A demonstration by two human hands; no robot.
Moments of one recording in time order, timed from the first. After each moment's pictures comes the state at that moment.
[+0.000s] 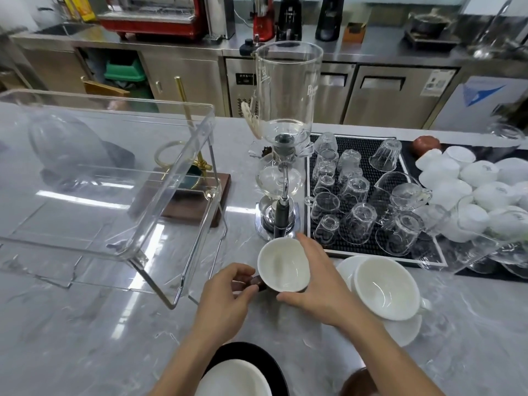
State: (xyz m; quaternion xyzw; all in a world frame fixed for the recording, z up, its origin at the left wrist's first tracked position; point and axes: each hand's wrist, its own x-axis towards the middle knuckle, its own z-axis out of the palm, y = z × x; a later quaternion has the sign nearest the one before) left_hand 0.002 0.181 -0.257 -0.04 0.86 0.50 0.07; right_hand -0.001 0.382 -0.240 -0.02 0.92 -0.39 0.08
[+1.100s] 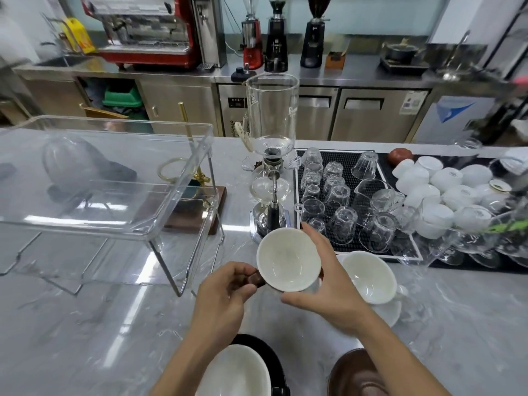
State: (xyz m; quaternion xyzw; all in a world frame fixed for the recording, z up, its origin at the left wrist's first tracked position) left_hand 0.037 0.183 -0.206 -0.01 0.80 0.59 0.03; right_hand 0.039 0.395 -0.207 -0.06 0.83 -0.55 -0.01
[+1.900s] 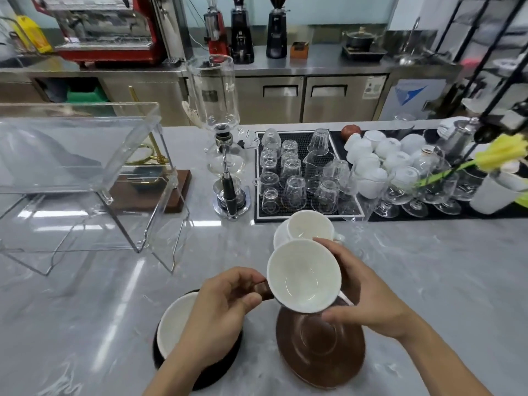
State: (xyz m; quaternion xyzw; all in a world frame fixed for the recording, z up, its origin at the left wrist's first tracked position) left_hand 0.138 0.230 -0.186 0.12 0.76 0.63 0.13; right_hand 0.170 0.499 -0.215 -0.10 0.76 -0.64 0.05
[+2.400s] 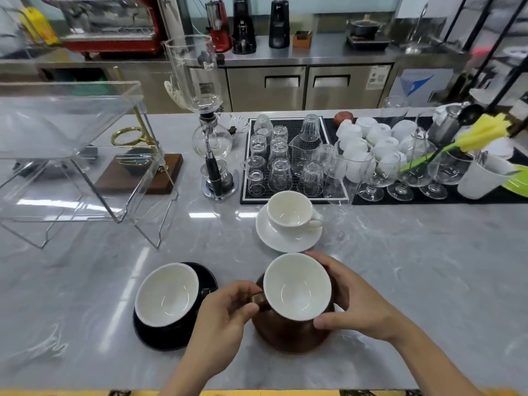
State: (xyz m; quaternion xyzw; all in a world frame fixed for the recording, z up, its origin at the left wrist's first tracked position) left_hand 0.203 0.270 -0.230 0.05 0.79 0.60 0.13; right_hand 0.219 0.536 -0.250 -0.09 0.77 -0.62 0.12
